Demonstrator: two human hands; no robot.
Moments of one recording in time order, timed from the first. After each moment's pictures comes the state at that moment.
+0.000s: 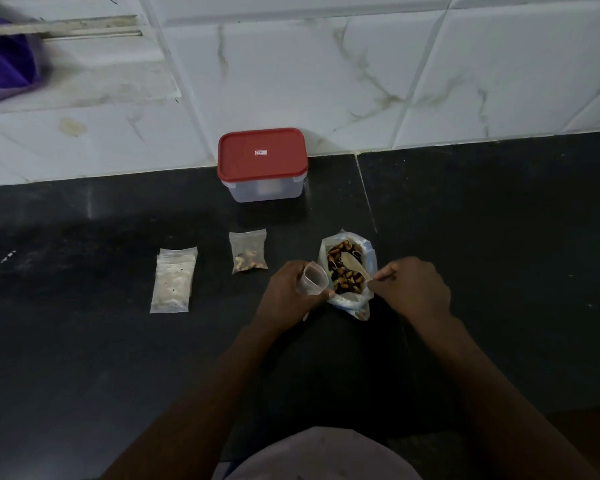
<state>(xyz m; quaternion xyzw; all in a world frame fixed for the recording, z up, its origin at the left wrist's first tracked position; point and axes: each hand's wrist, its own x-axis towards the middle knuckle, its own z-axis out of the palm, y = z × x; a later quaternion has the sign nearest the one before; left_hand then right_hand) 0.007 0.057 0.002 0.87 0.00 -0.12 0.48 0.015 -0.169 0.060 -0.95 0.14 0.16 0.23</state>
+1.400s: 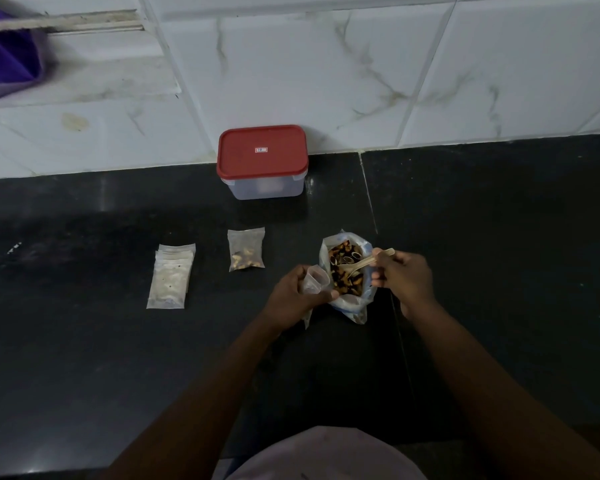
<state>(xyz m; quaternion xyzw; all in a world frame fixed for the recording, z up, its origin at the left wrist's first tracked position) 0.008 0.040 -0.002 0.75 0.09 -0.22 0.61 0.044 -0.175 0.022 -0.73 0.28 0.11 0.61</state>
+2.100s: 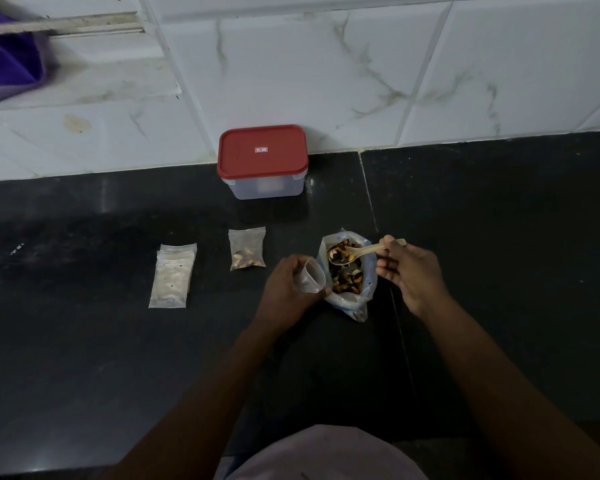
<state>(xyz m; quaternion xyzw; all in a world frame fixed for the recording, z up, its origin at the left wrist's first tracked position) 0.005 0.047 -0.001 0.85 0.03 -0.10 0.52 0.046 -0.180 0.042 -0.61 0.30 0.12 0.72</state>
